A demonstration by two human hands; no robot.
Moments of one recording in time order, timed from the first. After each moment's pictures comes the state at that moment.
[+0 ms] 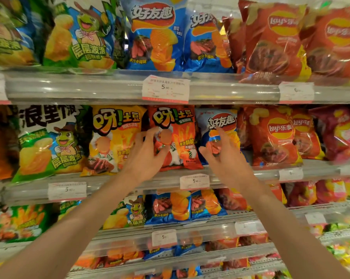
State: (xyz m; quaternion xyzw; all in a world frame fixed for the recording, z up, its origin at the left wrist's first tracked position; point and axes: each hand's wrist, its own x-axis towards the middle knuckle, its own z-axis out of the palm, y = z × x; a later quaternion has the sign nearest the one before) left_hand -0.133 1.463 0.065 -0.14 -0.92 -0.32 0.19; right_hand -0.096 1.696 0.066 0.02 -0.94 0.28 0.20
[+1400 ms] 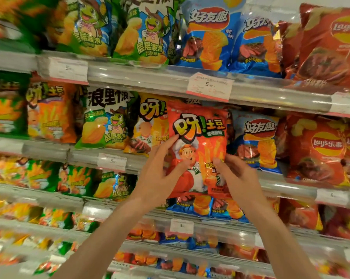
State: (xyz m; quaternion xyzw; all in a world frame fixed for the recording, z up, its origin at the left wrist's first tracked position) left_hand -0.022 1.443 0.047 -0.11 -0.82 -0.53 0.21; right_hand -0.045 1.650 0.054 0.08 -0.79 0.60 0.08
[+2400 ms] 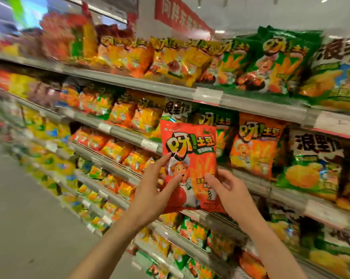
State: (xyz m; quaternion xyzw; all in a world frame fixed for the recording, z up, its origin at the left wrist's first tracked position) left_hand 0.159 0.924 0.030 0.06 -0.81 -0.47 0.34; right_hand 0.045 1.109 0.045 0.24 -0.76 0.59 -0.09
